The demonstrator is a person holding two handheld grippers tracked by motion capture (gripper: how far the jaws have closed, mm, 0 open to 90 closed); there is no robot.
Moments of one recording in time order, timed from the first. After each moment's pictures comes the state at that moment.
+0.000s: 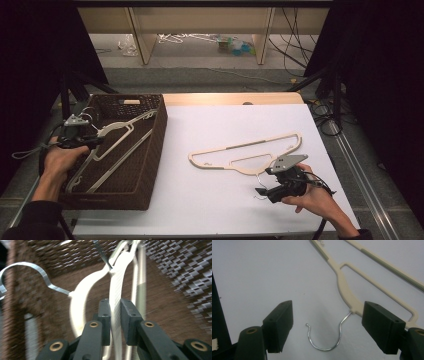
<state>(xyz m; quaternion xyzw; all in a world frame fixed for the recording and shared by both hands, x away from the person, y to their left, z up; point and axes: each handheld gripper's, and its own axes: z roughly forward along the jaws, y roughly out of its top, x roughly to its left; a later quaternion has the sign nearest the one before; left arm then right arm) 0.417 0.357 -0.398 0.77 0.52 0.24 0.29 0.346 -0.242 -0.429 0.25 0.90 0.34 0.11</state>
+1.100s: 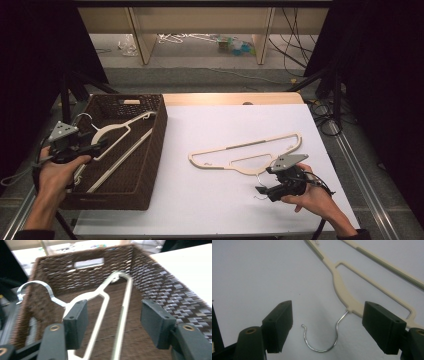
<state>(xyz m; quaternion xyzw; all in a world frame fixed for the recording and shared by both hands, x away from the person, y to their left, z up) 0.362 0.328 -0.371 0.69 0.52 0.29 0.41 0.349 -0.244 -0.432 0.27 0.89 0.34 0.11</state>
